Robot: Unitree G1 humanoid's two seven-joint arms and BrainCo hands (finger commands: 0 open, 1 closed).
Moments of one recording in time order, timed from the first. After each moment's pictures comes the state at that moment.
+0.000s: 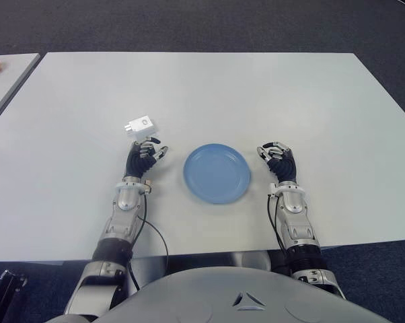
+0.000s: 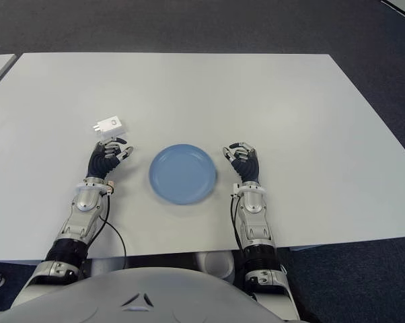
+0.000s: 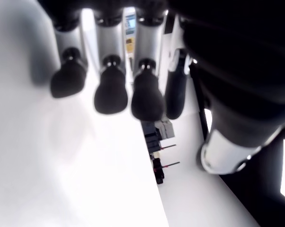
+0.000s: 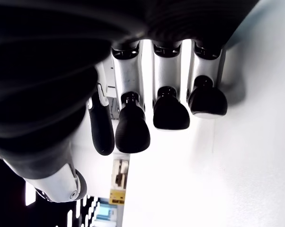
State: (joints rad) left arm 0.00 0.15 0.02 0.37 0.19 -0.34 0.14; right arm -0.01 -0.06 -0.06 0.29 -0.09 -0.14 -0.13
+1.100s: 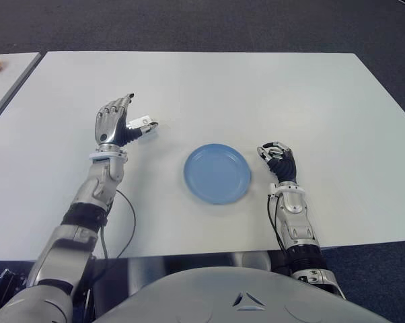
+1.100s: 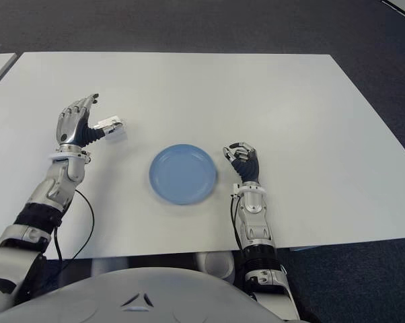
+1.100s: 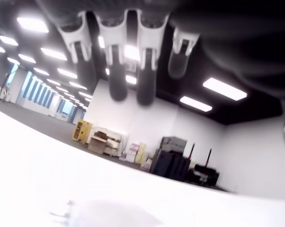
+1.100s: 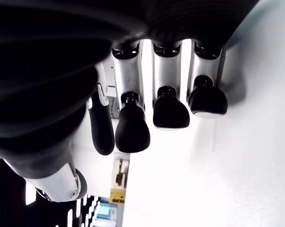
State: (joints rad) left arm -0.28 0.44 -0.16 0.54 0.80 -0.10 0.52; right arm -0.01 -0.06 -0.05 0.30 -0.09 -0.16 -0.13
